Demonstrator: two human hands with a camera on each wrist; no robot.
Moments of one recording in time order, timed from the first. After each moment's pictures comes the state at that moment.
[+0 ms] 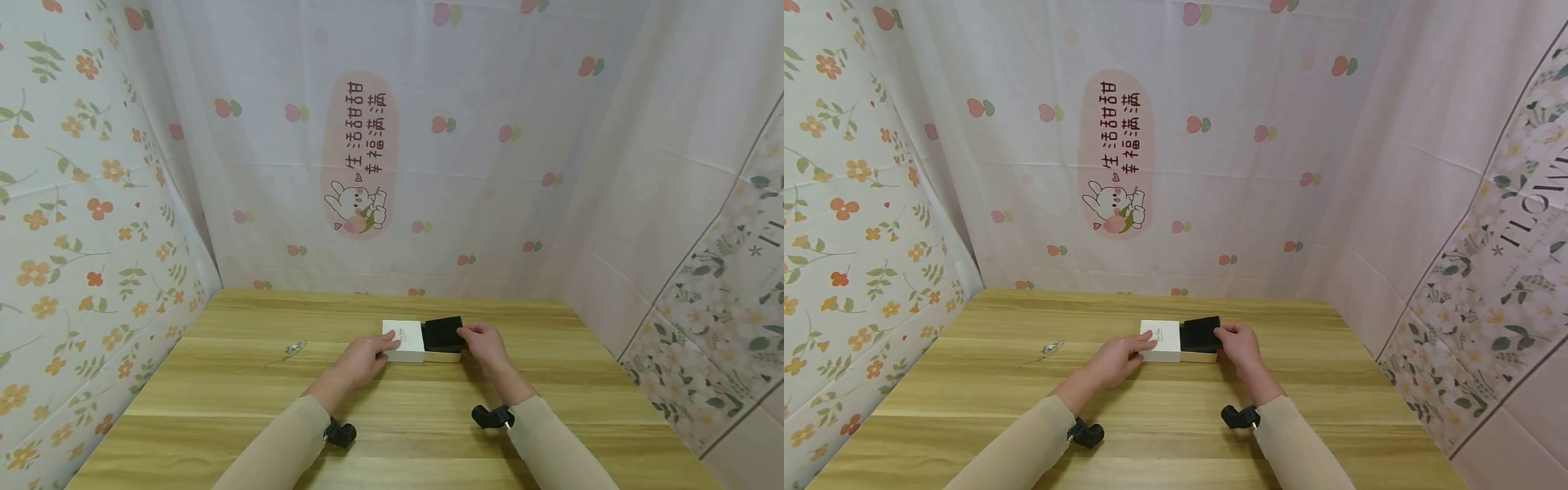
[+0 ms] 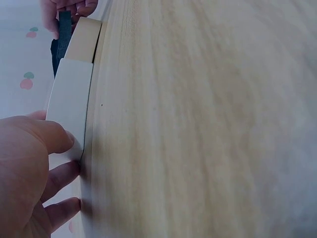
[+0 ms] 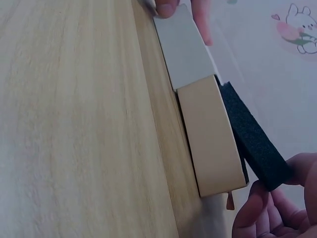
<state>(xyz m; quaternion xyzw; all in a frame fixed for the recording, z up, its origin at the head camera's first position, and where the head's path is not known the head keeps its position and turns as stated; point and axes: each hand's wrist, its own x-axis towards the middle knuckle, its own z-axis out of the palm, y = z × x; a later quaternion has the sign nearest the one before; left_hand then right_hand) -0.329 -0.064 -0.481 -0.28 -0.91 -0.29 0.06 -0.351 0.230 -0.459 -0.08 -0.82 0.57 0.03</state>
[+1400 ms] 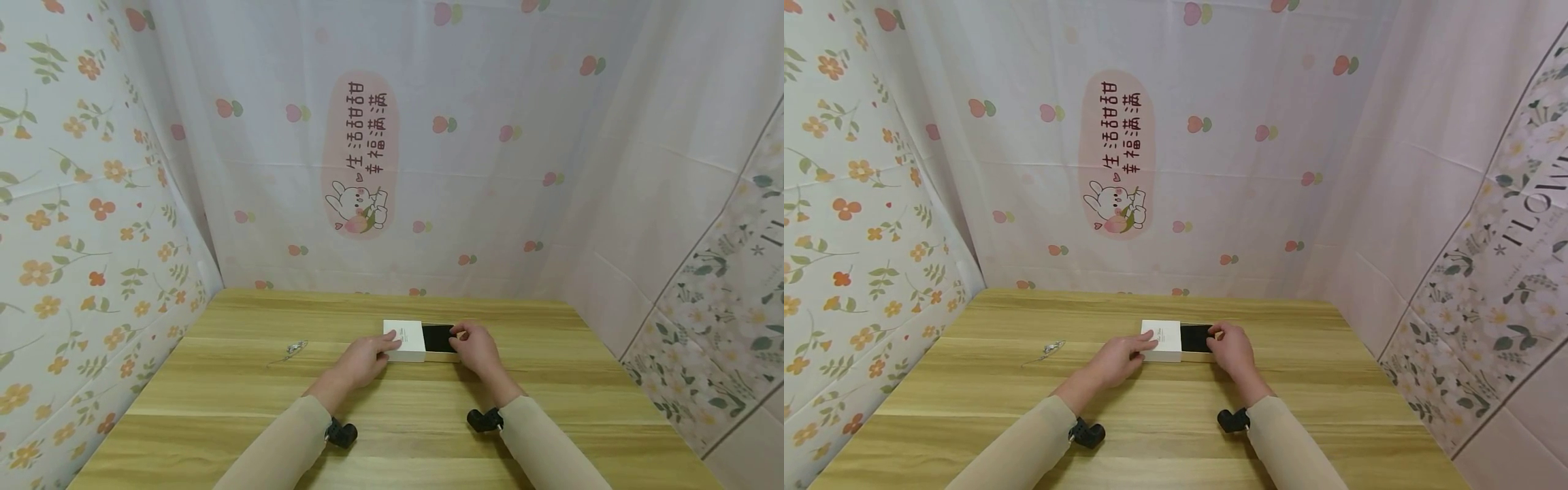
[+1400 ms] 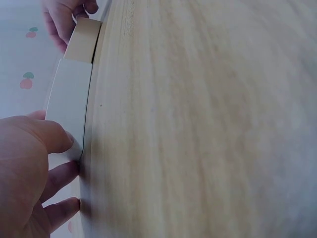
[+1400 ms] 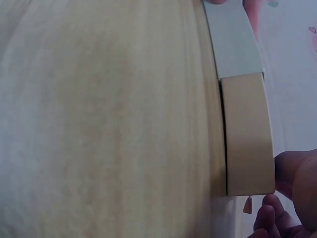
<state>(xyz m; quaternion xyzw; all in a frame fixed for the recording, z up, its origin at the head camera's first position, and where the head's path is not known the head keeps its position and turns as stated) -0.327 -0.064 -0.478 -0.28 -0.91 -0.29 0.05 -0.354 0.220 -0.468 0.01 -0.93 0.35 0.07</state>
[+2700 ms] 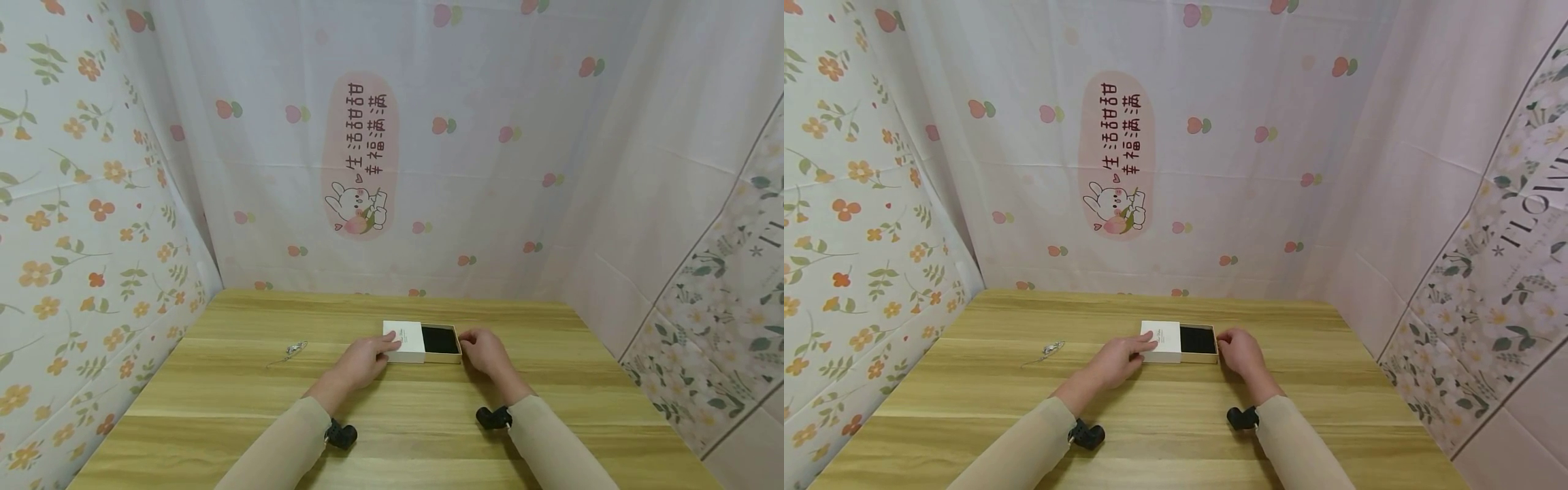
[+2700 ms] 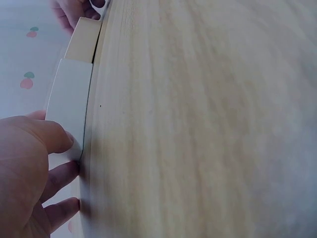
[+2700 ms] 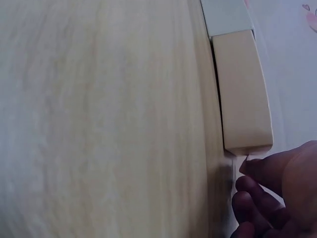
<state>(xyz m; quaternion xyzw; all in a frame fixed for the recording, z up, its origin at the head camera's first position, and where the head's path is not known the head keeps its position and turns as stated) -0.327 -0.064 -0.481 -0.27 -0.91 -0.30 0.06 -0.360 0.243 -0.473 0.03 -0.95 0.30 0.05</state>
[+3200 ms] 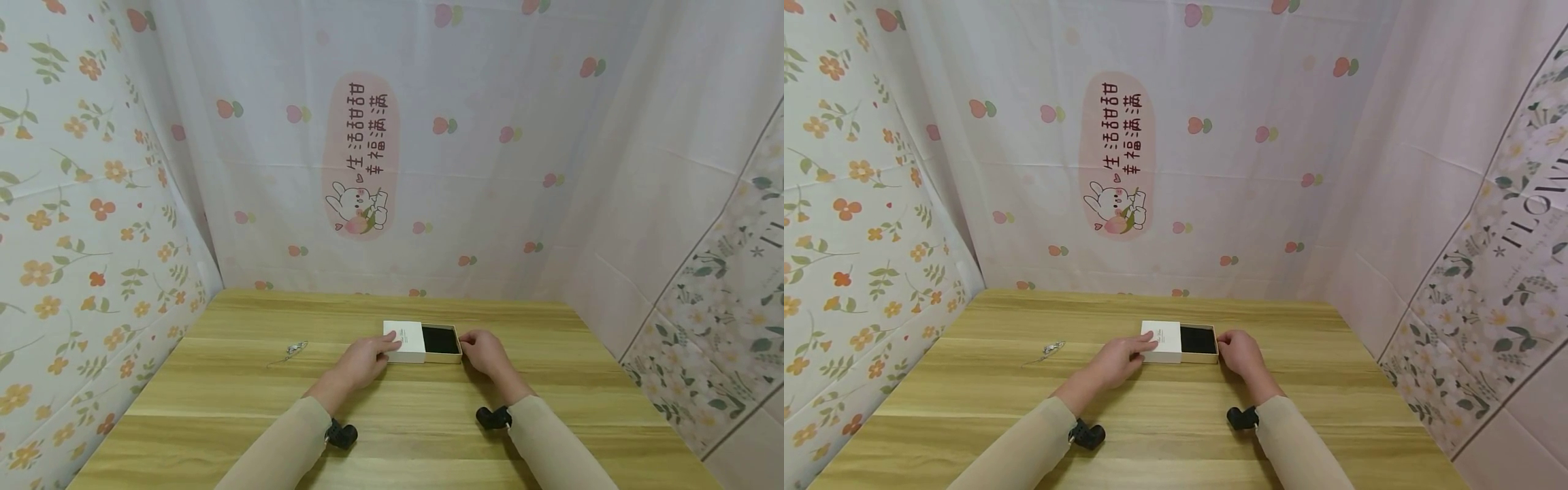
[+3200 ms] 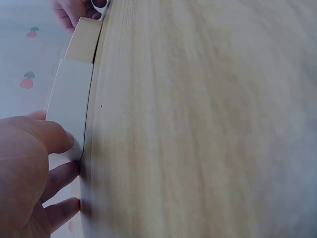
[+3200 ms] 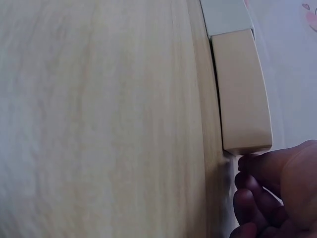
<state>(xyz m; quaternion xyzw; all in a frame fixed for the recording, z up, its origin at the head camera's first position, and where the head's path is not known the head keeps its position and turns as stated) -0.326 -0.064 -0.480 -0.28 -0.91 -0.29 0.07 -0.360 0.241 -0.472 0.03 -0.95 0.30 0.04</state>
